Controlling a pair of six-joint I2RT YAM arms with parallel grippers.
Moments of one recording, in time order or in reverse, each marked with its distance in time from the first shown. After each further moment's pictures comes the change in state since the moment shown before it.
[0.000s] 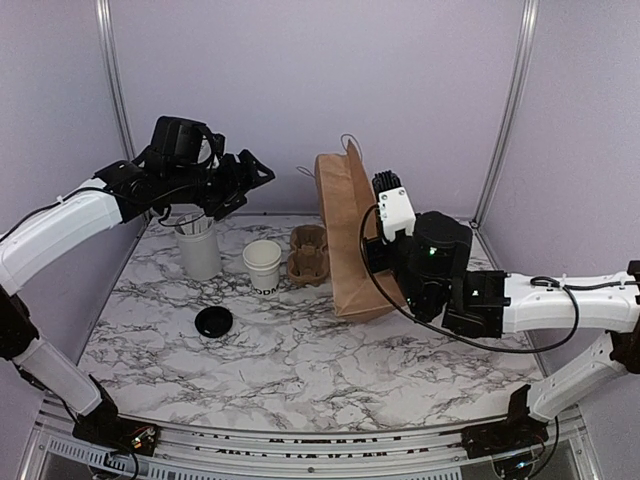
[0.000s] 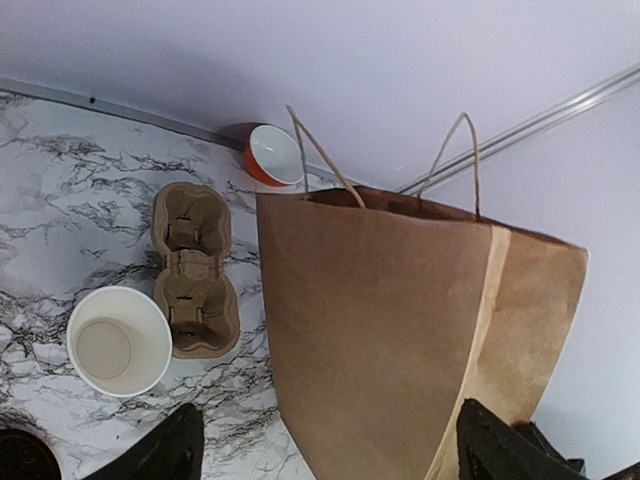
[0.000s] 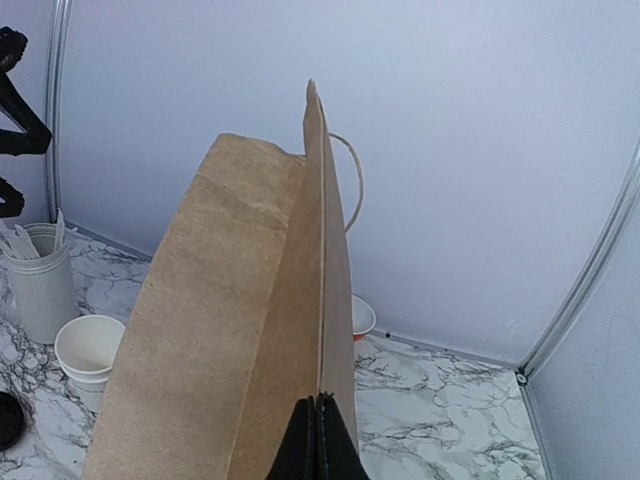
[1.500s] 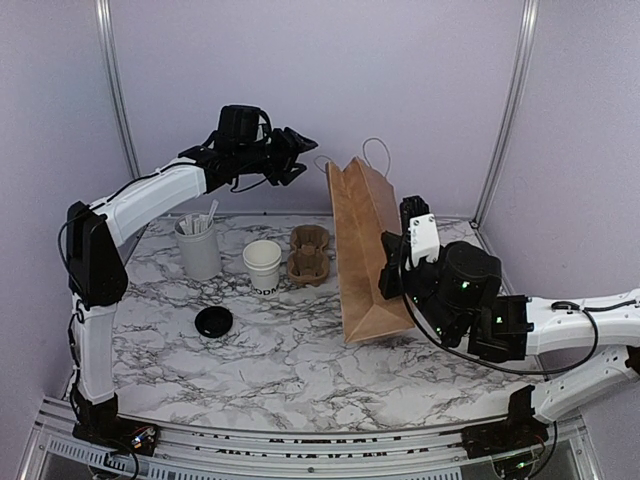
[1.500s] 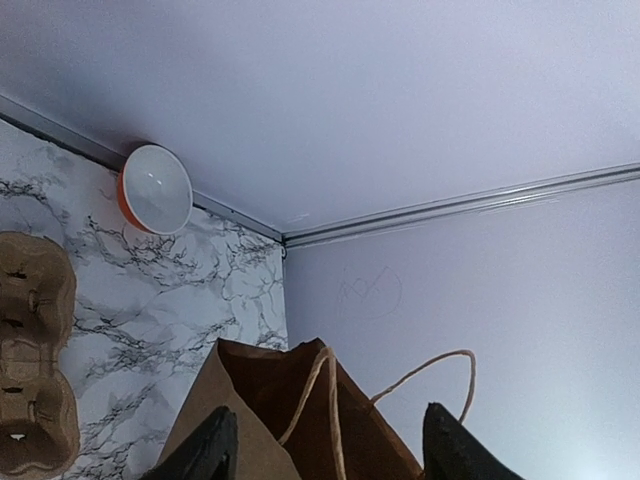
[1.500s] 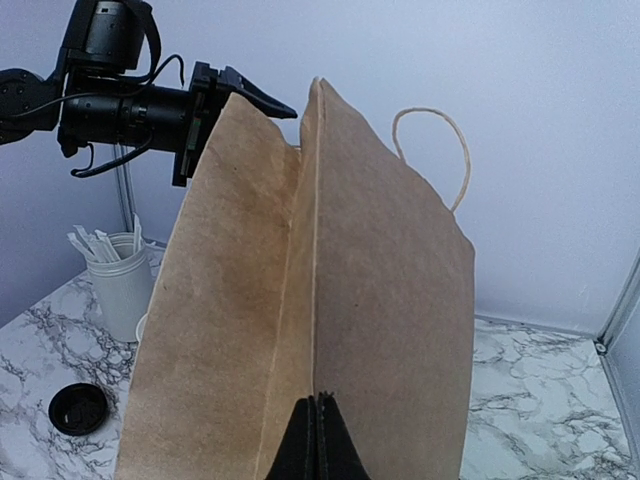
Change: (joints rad) left arm 0.076 0.594 0.562 0.216 0.195 -0.343; right arm 0.052 -0.184 -0.231 0.077 -0.132 0.186
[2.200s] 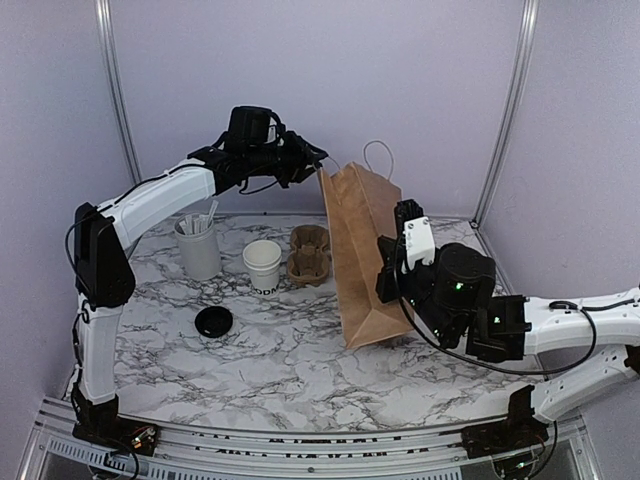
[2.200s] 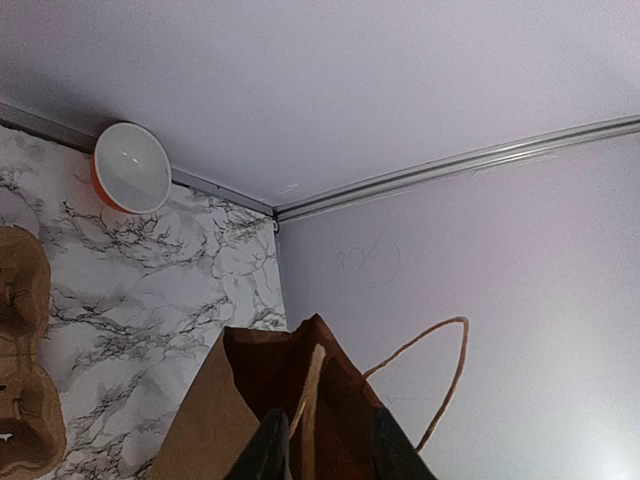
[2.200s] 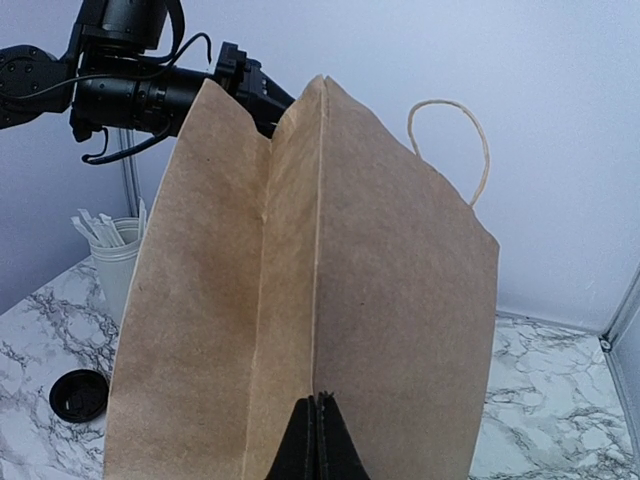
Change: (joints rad) left arm -0.036 0.041 0.060 -0.018 0.036 0.051; right arm 0.001 0.013 0.003 -0.038 -0.008 0.021
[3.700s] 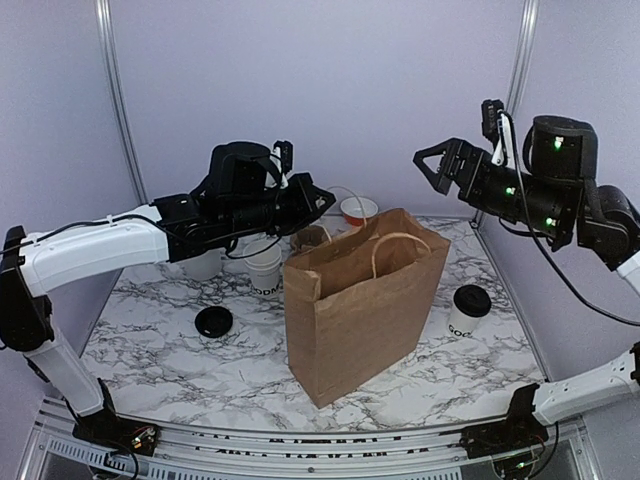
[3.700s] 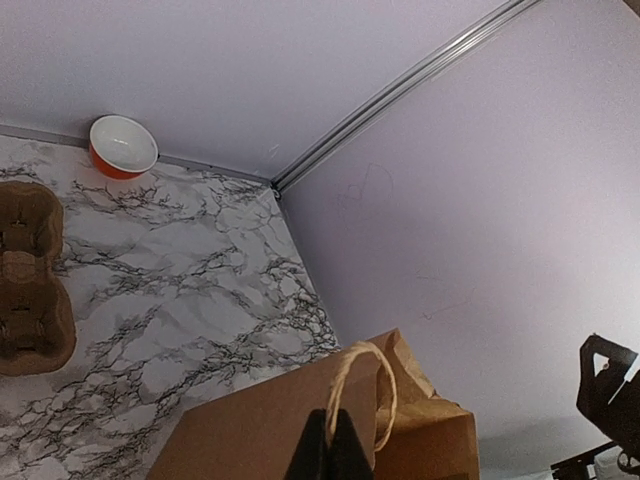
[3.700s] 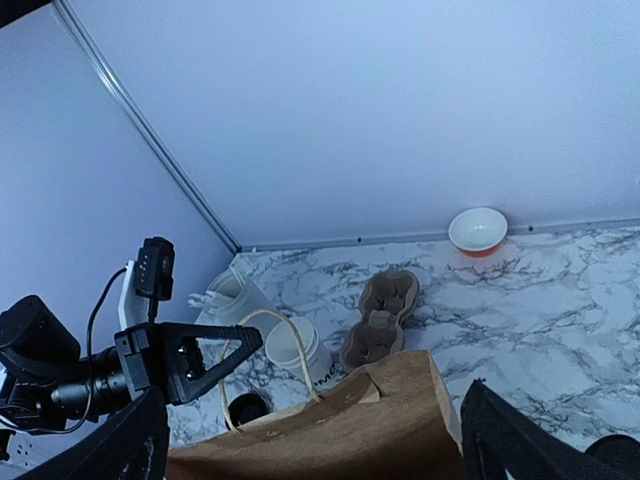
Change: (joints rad) left arm -0.336 -0.489 -0.647 0.190 -0.371 0.250; right arm -0.187 -0.124 0.696 -0.977 -0.331 0.551
